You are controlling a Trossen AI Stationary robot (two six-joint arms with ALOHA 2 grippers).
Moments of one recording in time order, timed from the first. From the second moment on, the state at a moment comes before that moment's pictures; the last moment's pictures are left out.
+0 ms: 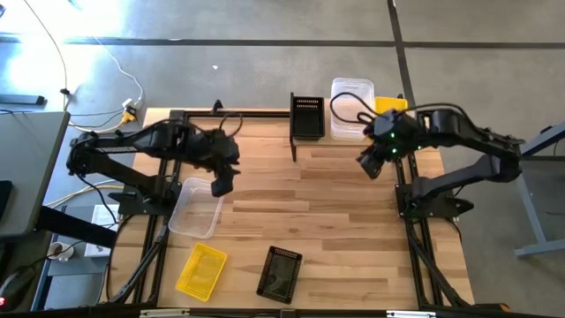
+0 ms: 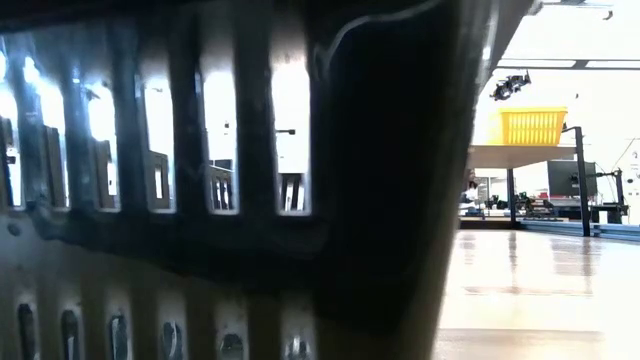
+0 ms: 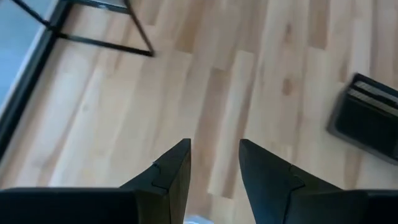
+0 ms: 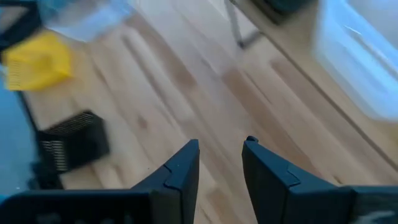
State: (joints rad) left arm 0.12 1.23 1.35 -1.09 -0.12 -0.19; right arm -0.11 1.14 1.49 -1.30 0.03 0.55
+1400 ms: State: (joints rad) left arm -0.34 1.24 1.35 -1.10 -0.26 -1.05; right arm 0.42 1.72 1.49 -0.78 0.08 1.20
